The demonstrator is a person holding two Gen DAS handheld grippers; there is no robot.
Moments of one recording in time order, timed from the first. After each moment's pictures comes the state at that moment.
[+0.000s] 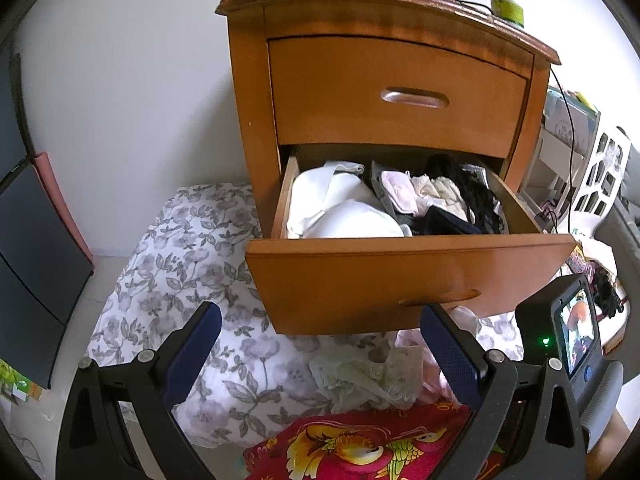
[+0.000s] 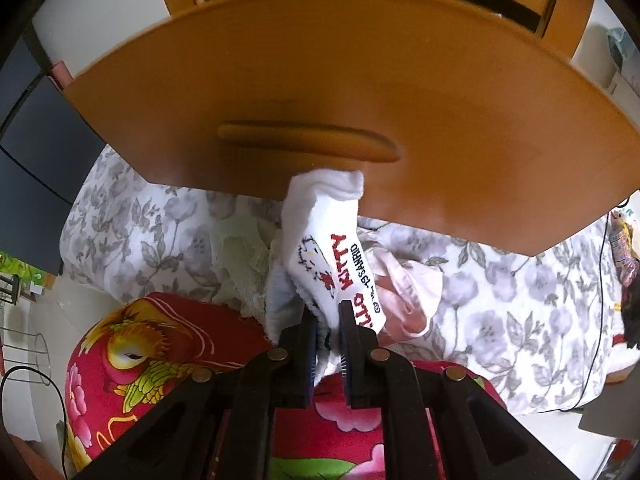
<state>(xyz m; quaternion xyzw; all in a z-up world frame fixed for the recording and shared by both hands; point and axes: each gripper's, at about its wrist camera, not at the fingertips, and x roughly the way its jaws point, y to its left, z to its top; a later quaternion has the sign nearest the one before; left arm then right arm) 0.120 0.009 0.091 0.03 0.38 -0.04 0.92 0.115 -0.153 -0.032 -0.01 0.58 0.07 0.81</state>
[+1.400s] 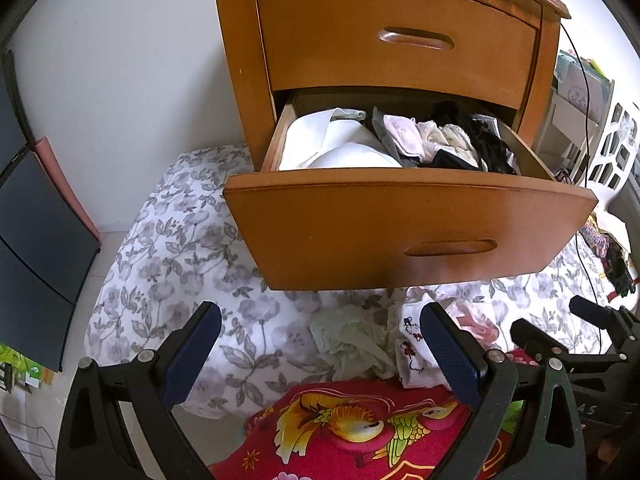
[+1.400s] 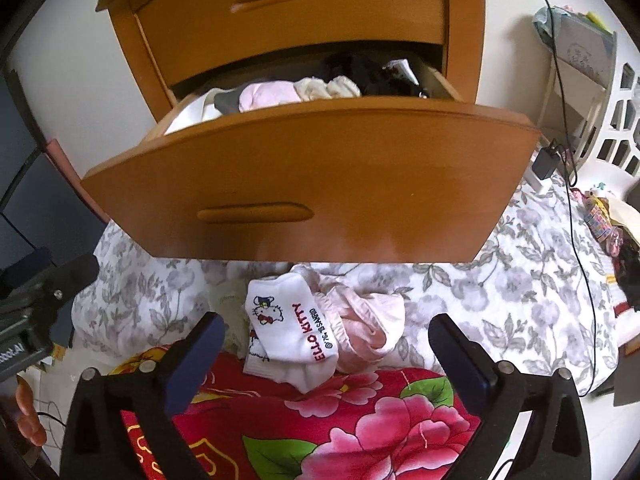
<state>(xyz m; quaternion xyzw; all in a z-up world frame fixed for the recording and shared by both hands) 0.119 -0.003 0.056 0.05 0.43 -0.03 0.90 0.079 -0.199 0.015 0.07 0.47 0.02 0.88</state>
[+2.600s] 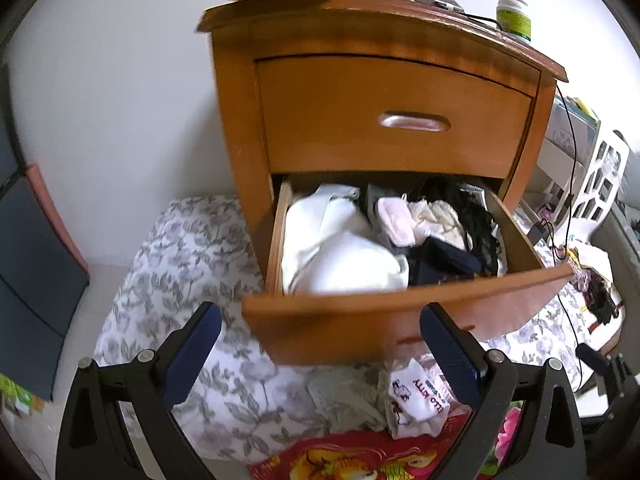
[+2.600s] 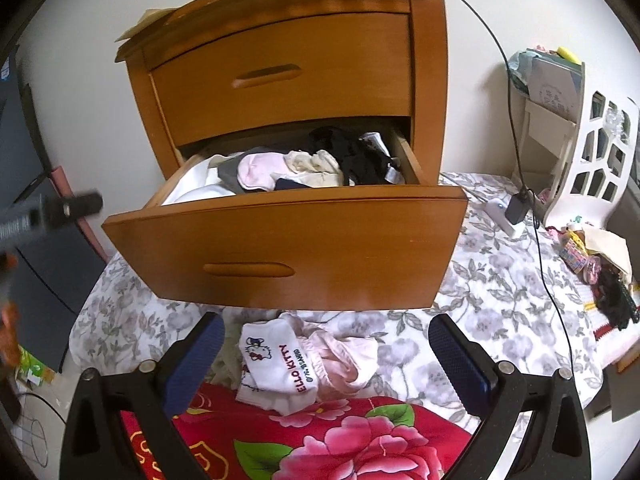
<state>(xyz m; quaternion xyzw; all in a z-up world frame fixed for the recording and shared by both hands) 0.165 0.003 0.126 0.04 0.39 -0.06 0.92 0.049 -0.215 0.051 0.06 0.38 0.00 0.92</state>
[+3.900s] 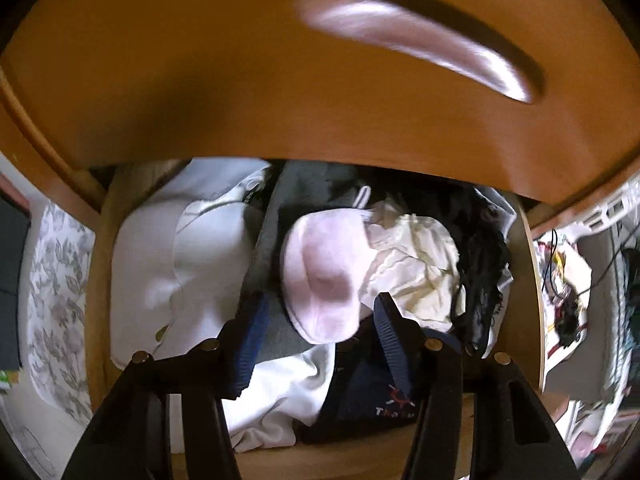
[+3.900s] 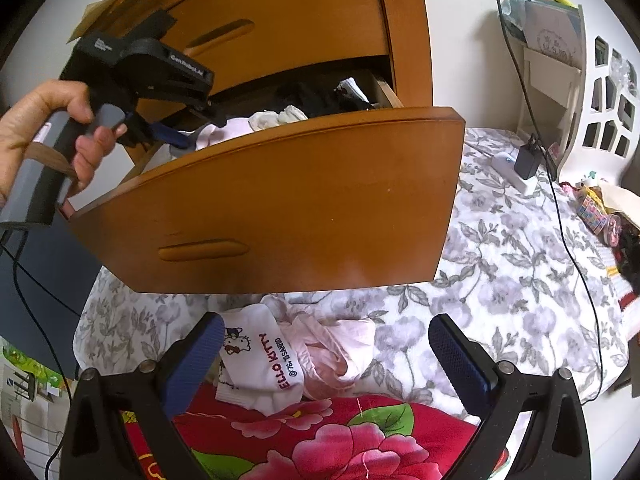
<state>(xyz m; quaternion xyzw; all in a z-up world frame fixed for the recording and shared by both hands) 0.363 -0.091 0.050 -0.04 0.58 -0.10 0.81 0.076 -0.246 0.003 0.11 0.42 0.00 0.90</state>
